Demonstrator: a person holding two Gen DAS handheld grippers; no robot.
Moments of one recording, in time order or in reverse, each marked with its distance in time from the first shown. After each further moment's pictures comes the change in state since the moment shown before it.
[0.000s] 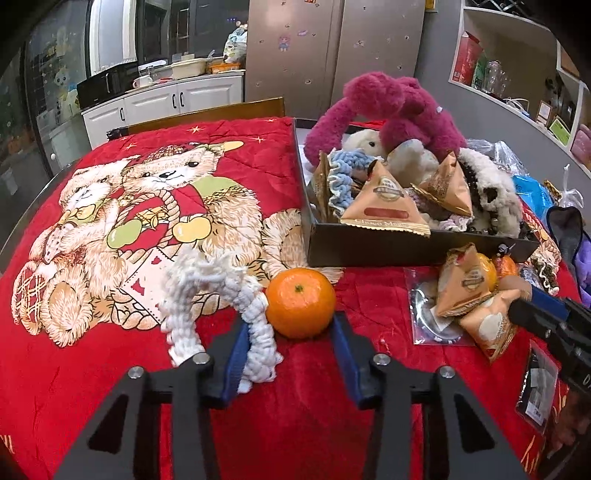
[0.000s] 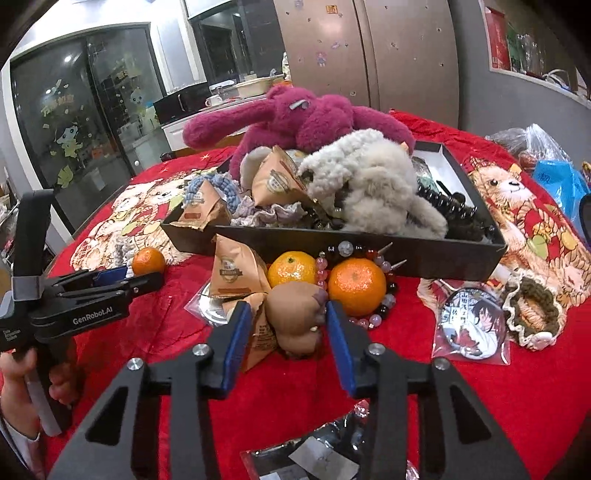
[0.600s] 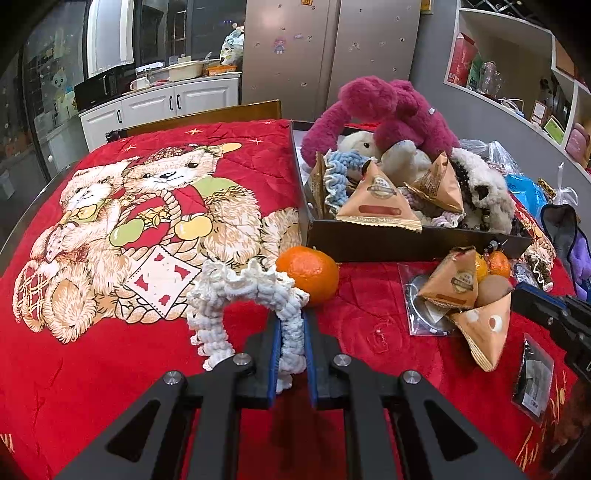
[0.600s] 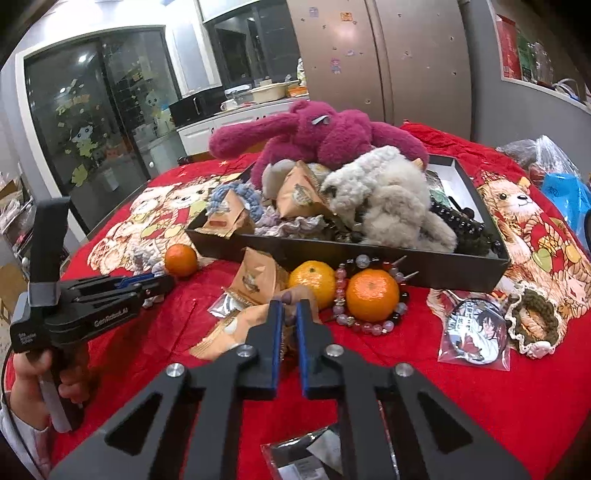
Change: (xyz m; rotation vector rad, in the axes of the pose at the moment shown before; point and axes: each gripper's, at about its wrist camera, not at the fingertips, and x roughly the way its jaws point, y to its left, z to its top) left arm -0.005 0.002 -0.005 0.009 -0.003 -0.009; right arm -0.009 0.009 0.000 -0.049 -0.003 0.055
